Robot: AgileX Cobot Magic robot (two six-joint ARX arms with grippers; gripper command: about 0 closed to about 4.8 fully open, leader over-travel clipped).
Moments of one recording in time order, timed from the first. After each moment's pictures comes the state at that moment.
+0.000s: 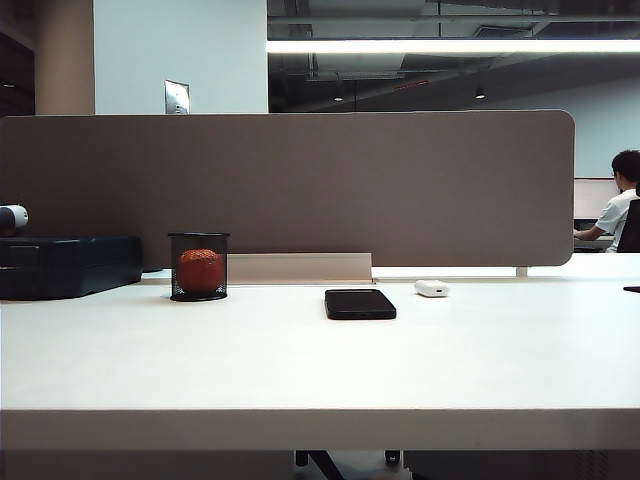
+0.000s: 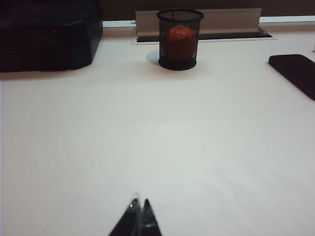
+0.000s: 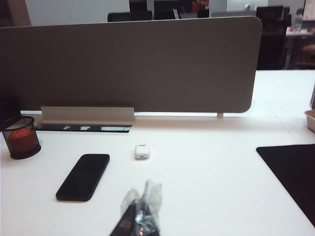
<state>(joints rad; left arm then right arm) -0.02 0.01 0.01 -0.17 0.09 0.05 -0.02 0.06 0.52 -0.39 -0.15 0.06</state>
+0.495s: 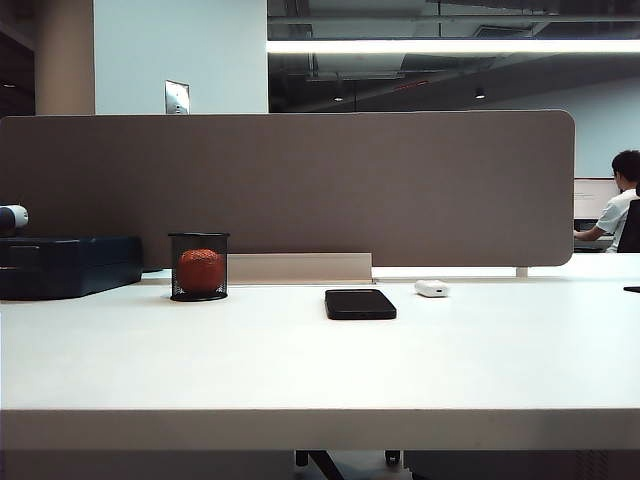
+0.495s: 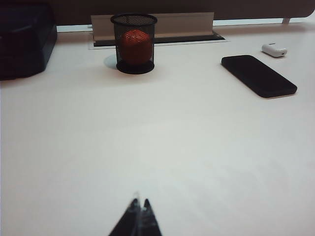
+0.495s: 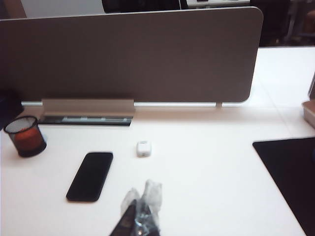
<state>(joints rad) -0.02 0.01 0.01 -0.17 0.24 0.05 -0.02 0.48 1.02 -0.63 -0.15 0.06</state>
